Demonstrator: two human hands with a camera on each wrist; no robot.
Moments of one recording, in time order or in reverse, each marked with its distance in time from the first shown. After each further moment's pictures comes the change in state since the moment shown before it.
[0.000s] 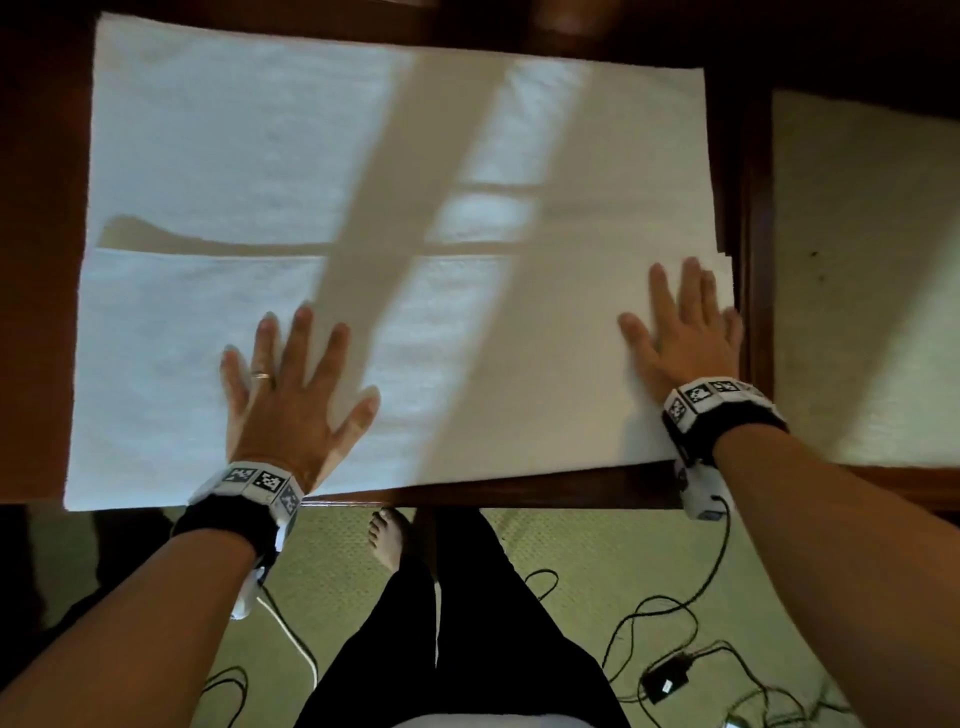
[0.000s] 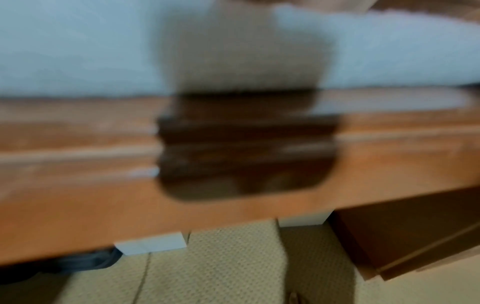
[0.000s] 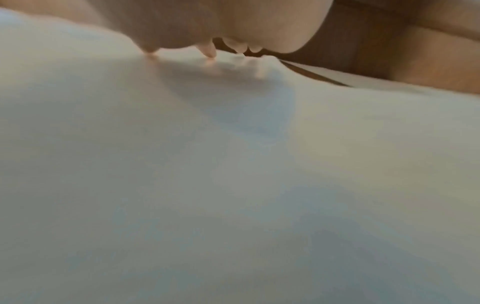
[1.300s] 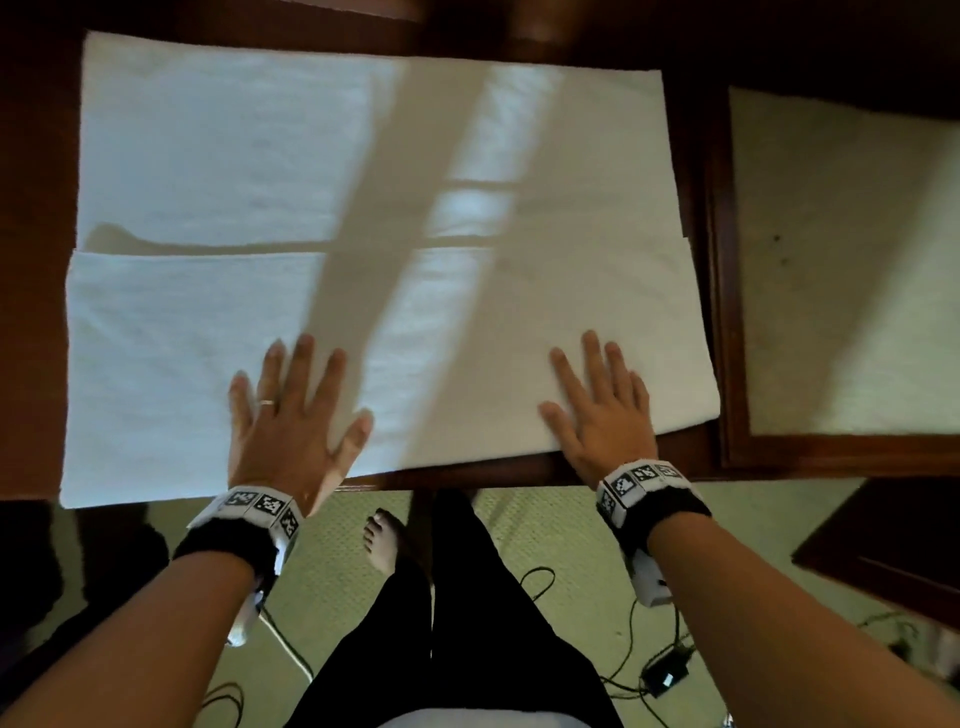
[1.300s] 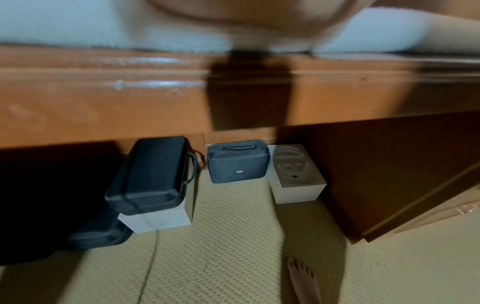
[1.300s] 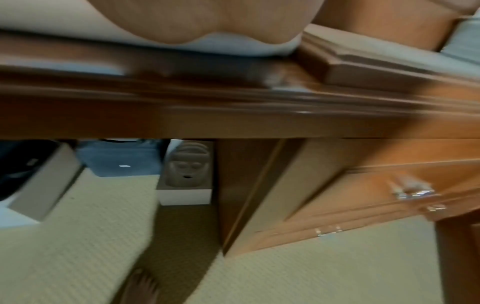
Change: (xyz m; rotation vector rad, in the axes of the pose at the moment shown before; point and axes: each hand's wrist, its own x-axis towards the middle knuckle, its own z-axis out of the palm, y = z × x) left_hand -0.034 0.008 0.016 -0.009 0.028 0.048; right_hand -0.110 -0.035 0.053 0.028 0.023 -0.218
